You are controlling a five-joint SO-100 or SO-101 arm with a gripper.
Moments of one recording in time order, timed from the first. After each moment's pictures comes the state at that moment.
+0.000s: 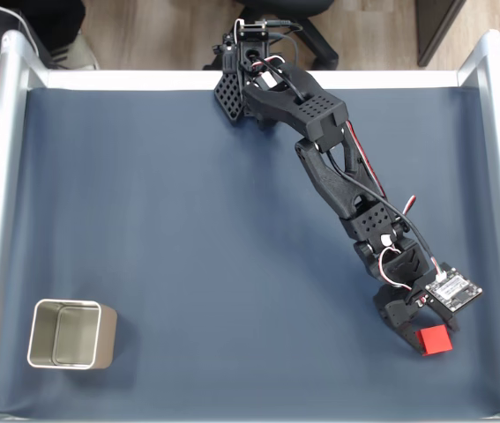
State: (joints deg) arm -37.2 46.1 69.1 -2.8 -91.0
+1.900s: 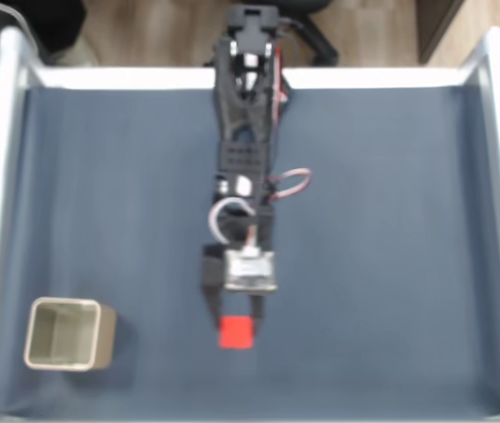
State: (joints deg) arm 1.7 100.5 110.3 14.1 -96.3
